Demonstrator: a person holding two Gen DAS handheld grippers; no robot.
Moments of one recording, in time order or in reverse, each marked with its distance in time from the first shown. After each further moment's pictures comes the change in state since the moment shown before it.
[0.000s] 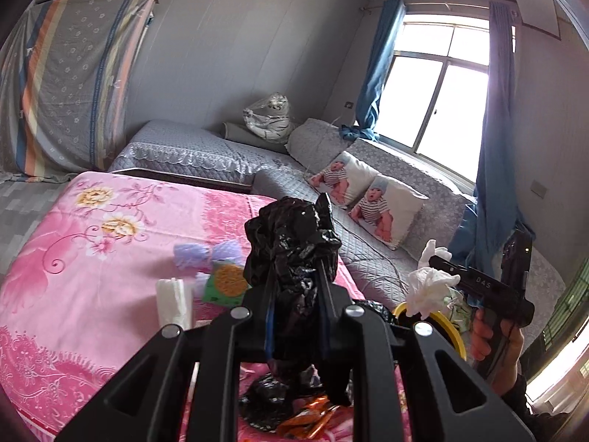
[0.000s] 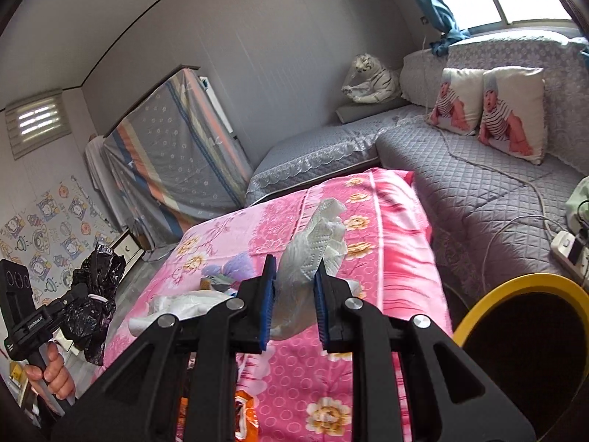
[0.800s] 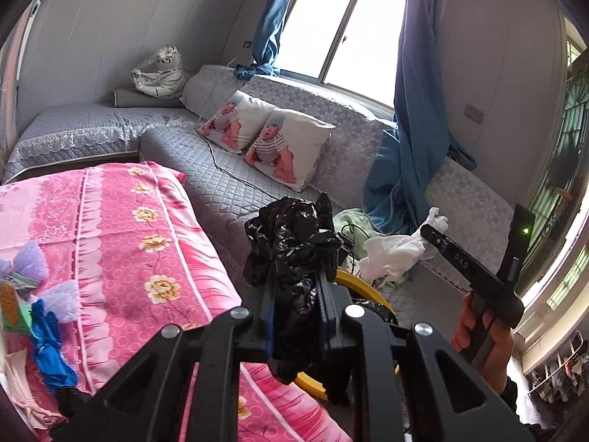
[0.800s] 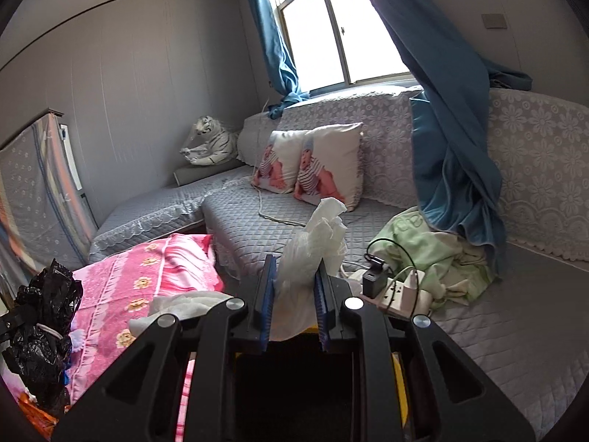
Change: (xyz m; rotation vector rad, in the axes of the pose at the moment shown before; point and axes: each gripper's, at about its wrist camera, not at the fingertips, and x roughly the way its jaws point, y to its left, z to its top) left arm 0.175 -0.195 -0.033 0.170 0.248 -0.303; right arm -0.124 -0.152 -0.002 0.046 -0.245 -0.651
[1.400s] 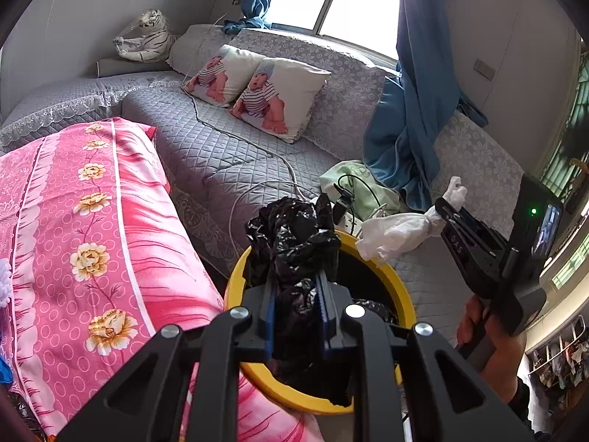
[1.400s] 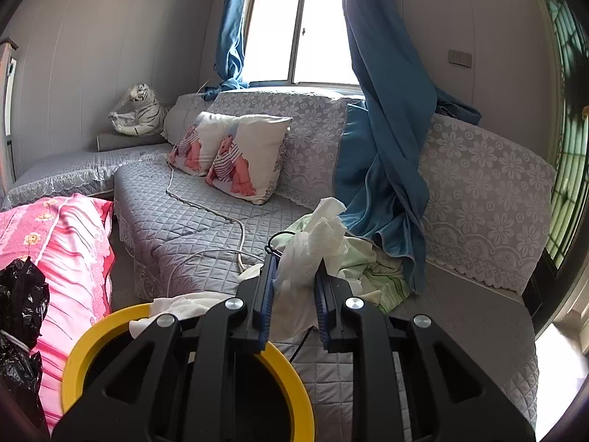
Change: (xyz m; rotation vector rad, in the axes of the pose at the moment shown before) left arm 0.107 -0.030 -0.031 0.031 0.161 0.015; right arm 0.045 -0.020 -0.040 -0.190 0.004 -0.357
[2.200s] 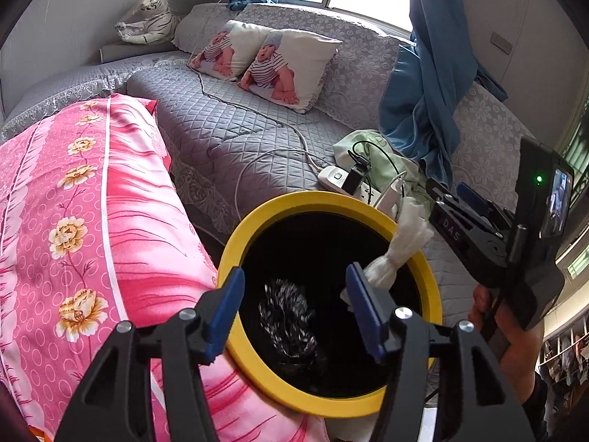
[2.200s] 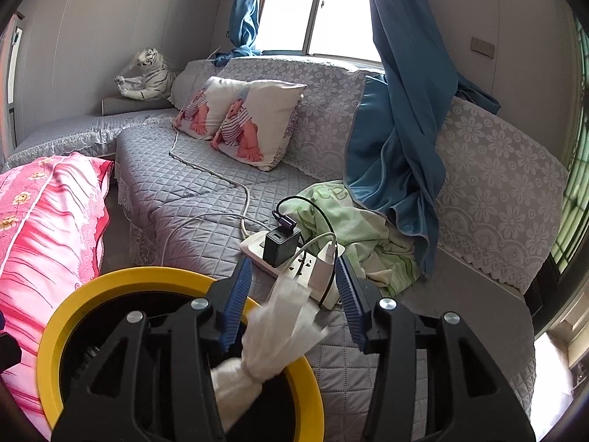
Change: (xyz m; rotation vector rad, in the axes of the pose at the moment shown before) left arm 0.037 -0.009 -0.015 -0.006 0.087 0.066; right arm 0.036 0.017 -0.019 -0.056 0.110 0.015
